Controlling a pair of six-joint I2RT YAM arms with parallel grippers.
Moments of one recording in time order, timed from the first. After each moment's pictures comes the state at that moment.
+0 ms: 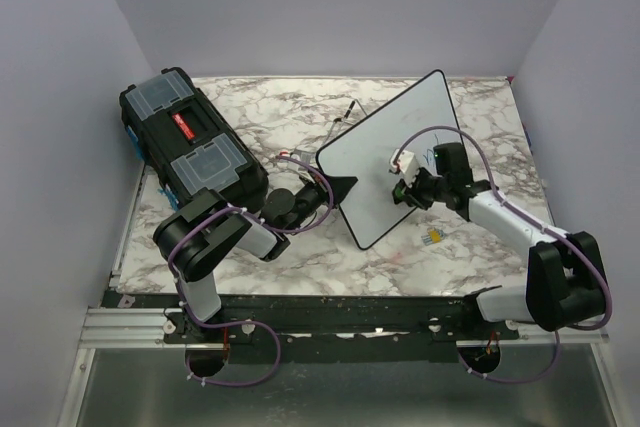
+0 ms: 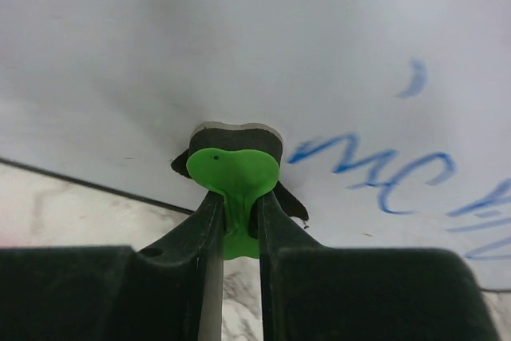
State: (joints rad) left arm -0.77 1.76 0.51 1.42 0.06 -0.74; right arm 0.30 1.35 0.73 -0.24 -0.38 -0.71
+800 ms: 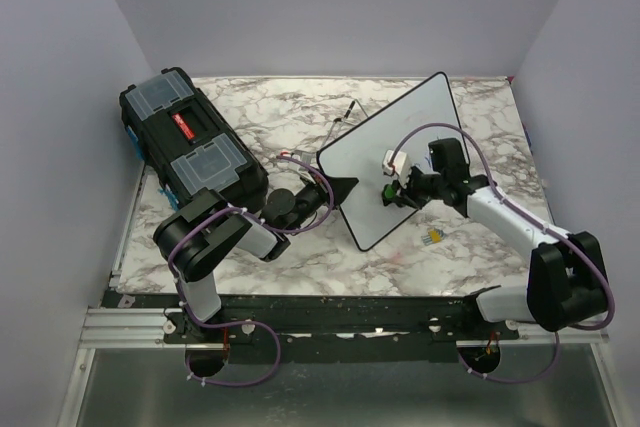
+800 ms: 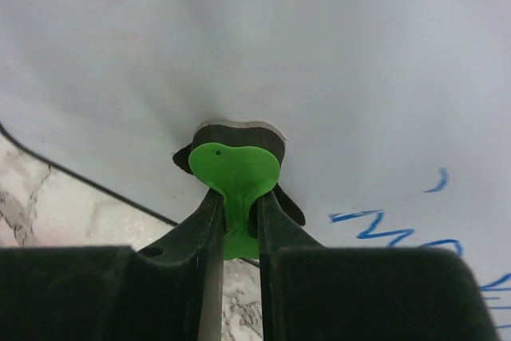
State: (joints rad) left arm -0.77 1.76 0.51 1.41 0.07 -0.74; right arm 0.31 1.35 0.78 -0.30 -0.53 -0.79
